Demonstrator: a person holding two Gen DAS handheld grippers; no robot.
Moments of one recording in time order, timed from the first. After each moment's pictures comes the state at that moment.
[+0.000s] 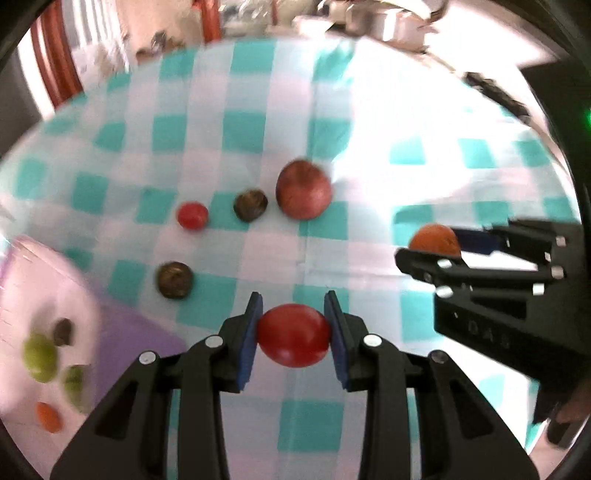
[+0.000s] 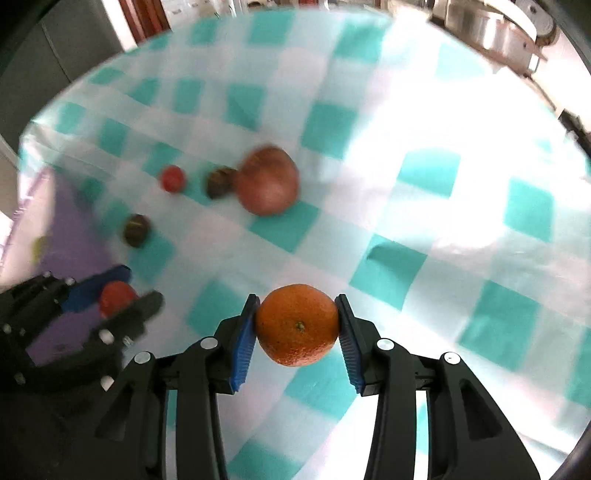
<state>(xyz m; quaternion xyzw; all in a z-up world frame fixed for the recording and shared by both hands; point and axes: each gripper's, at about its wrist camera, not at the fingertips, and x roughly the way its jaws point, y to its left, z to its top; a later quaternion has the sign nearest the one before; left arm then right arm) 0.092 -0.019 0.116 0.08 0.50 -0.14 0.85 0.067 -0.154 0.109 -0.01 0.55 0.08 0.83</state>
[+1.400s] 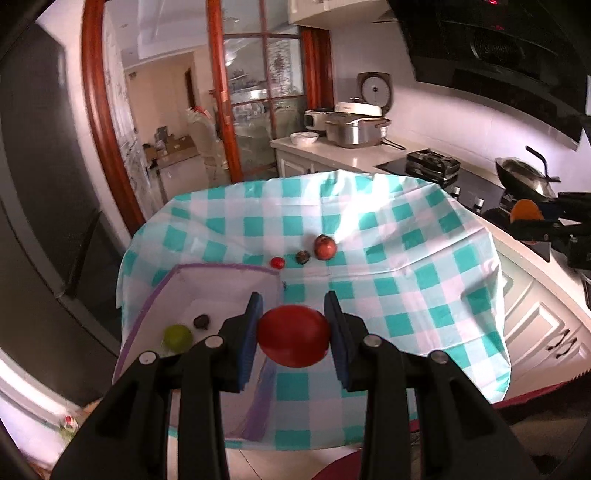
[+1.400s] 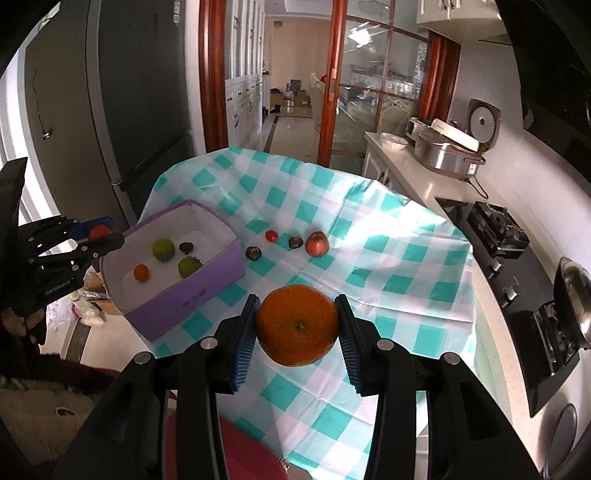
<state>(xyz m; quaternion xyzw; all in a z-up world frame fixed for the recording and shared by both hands) -0.198 0.141 0.318 0.09 0.33 -0.17 0.93 -0.223 -0.111 0.335 -0.06 0.38 0.09 0.92</state>
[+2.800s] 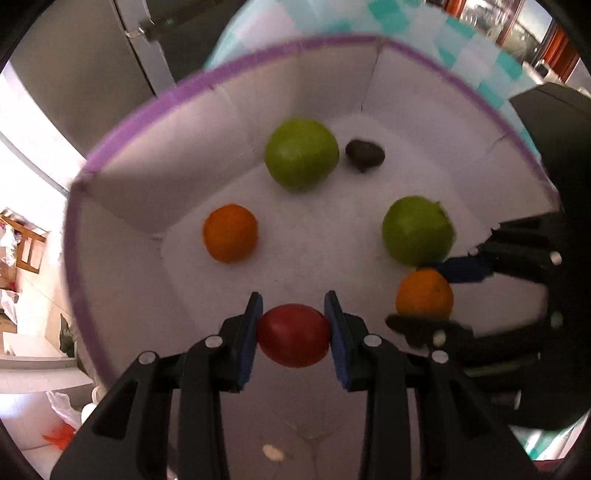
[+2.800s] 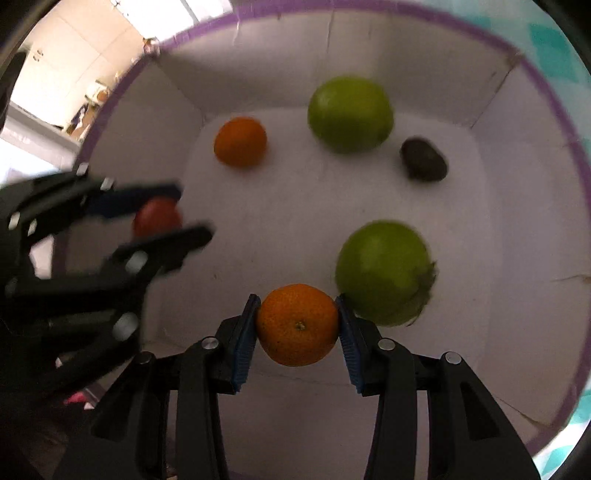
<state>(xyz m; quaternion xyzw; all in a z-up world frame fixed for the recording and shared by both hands) -0.040 0.272 0.081 -0.11 0.60 0.14 0.78 0.025 0.195 0.050 -0.30 0.59 0.46 0.59</state>
